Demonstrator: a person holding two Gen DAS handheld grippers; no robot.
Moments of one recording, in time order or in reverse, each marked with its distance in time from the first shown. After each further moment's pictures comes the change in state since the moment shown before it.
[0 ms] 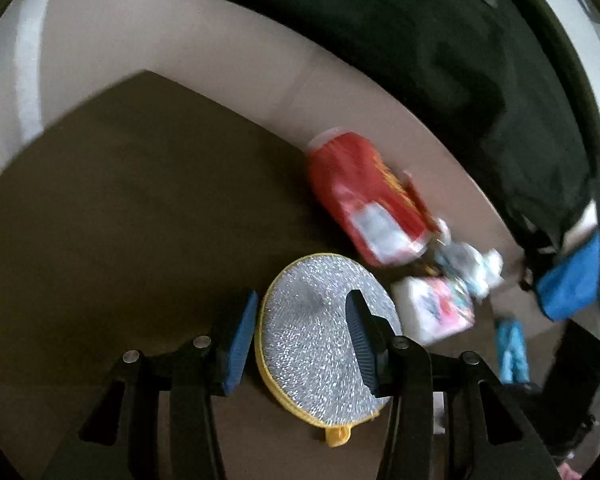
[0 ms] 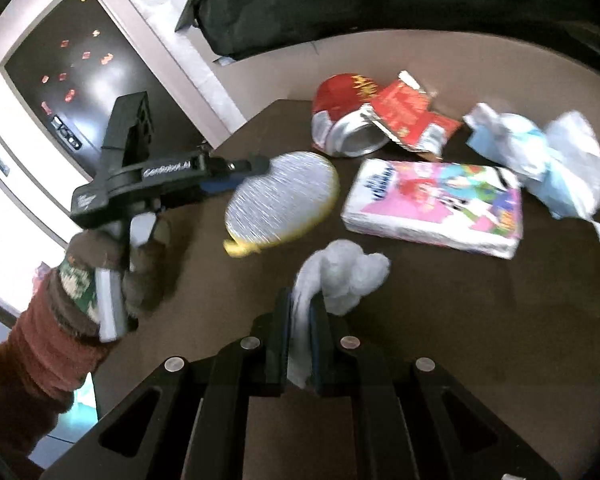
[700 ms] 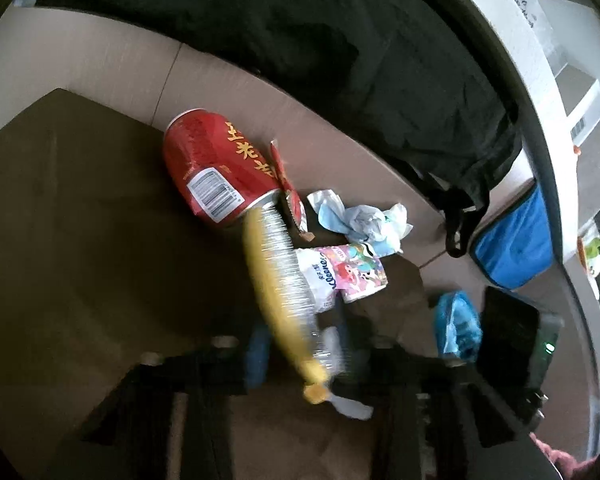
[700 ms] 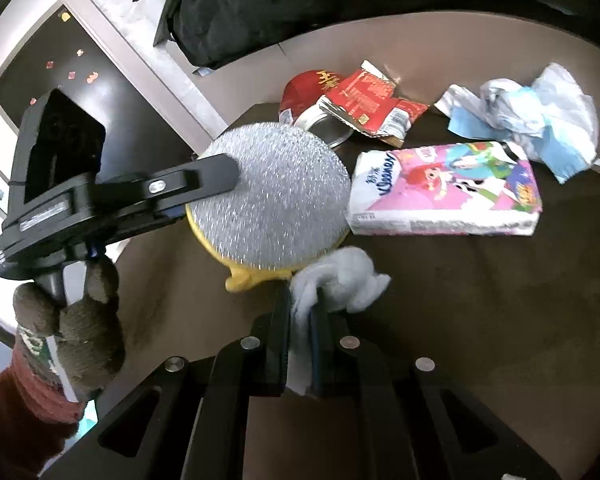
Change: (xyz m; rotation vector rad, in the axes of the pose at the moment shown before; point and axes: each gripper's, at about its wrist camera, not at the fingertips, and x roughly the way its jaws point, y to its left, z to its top) left arm -0.011 -0.084 -0.023 0.106 -0.005 -0.135; right arm -0.017 -0.024 -0.022 0.061 -0.034 -0.040
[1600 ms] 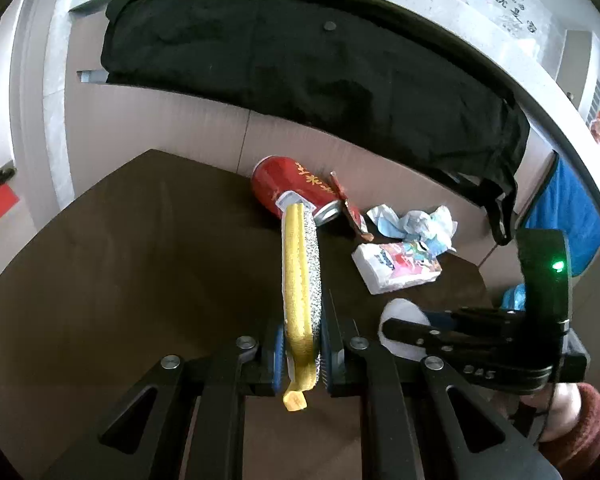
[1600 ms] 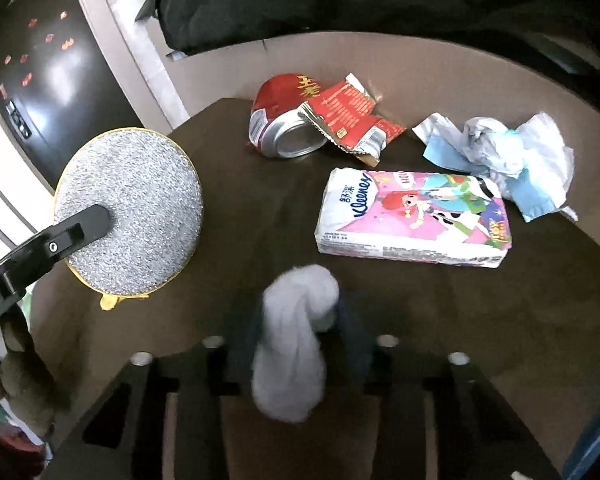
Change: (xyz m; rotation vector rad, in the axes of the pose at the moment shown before) left arm -0.065 -0.016 -0.058 0.132 -0.222 0.307; right arm 0.014 0.016 0.007 -0.099 -0.002 -0.202
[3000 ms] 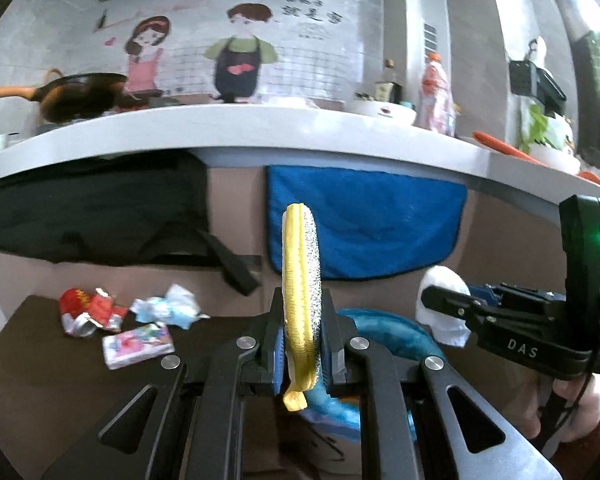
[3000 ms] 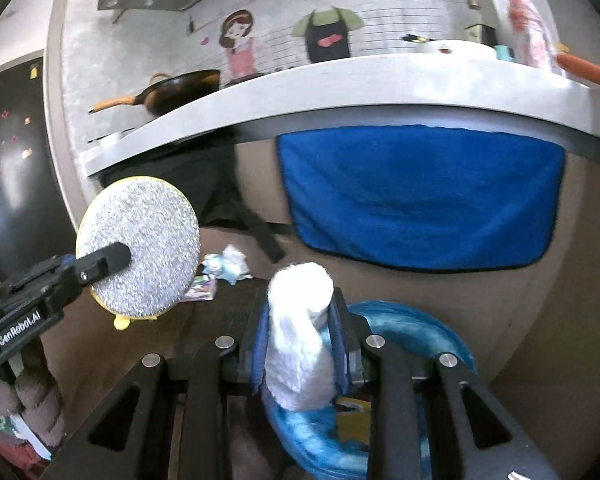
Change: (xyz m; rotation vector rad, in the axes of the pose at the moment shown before) left arm -0.076 -0.347 -0.025 0.378 -0.212 -0.217; right arm -0.343 -0.147 -0.144 0.156 -0.521 -0.334
